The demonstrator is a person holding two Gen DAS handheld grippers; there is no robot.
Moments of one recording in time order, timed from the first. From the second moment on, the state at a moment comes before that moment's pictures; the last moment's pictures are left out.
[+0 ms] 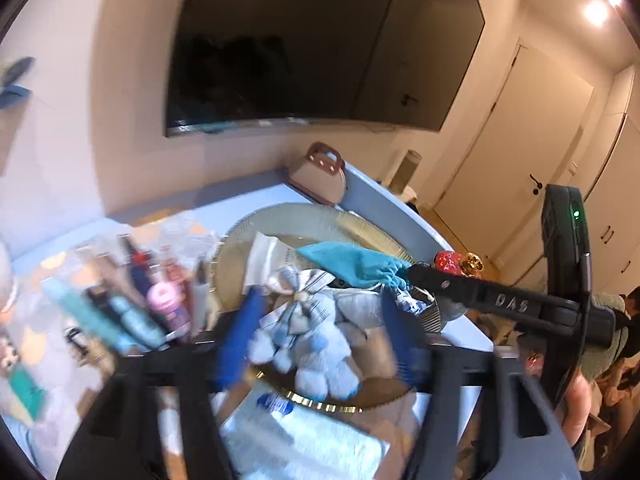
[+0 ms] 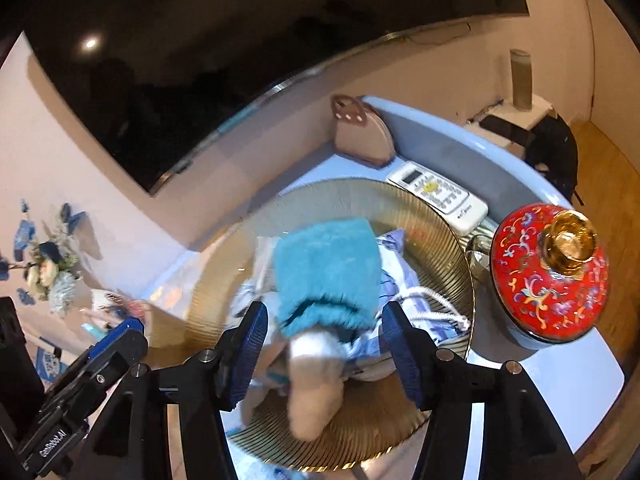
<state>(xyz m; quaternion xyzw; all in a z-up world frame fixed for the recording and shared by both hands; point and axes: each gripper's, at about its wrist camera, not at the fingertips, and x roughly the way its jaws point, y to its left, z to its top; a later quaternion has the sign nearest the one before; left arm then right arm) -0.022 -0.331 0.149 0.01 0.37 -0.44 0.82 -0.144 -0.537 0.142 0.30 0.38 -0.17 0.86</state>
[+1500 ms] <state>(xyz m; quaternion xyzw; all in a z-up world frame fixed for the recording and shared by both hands) 0.011 -0.024 0.028 0.00 0.40 -0.15 0.90 0.024 -0.180 0.078 0.06 0.48 0.05 0.87</state>
